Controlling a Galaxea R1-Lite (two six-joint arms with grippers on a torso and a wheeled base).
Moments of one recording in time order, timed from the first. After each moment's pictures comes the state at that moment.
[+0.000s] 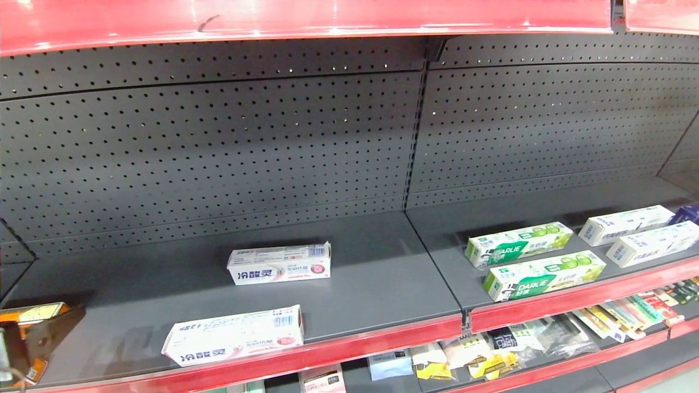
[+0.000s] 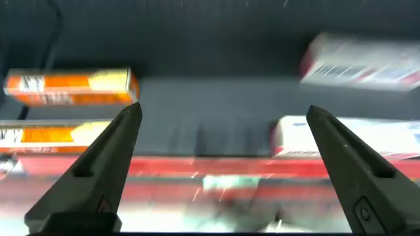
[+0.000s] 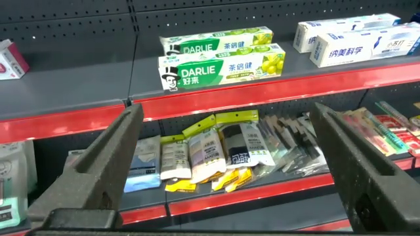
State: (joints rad) left arm 0.02 0.94 -0.51 0.13 0.19 -0.06; right arm 0.00 0.00 0.00 0.00 -0.02 0.00
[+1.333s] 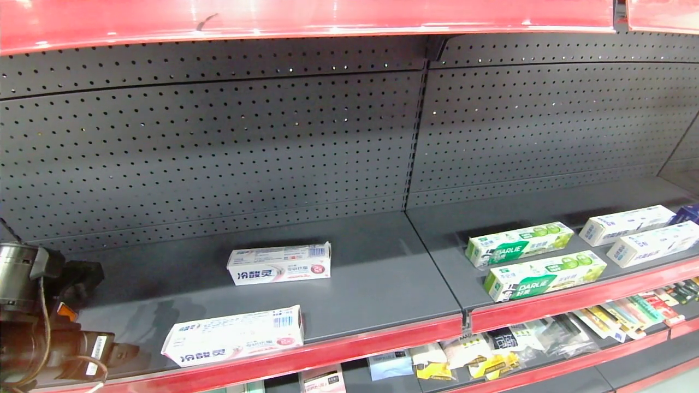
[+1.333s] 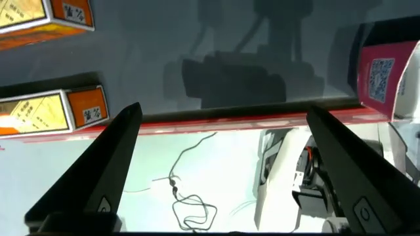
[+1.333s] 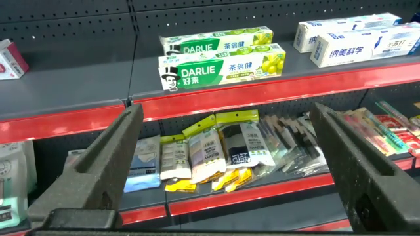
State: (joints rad) left arm 0.08 1.42 -0.47 0.05 0.16 0.11; right arm 0.00 0.00 0.00 0.00 -0.02 0.00
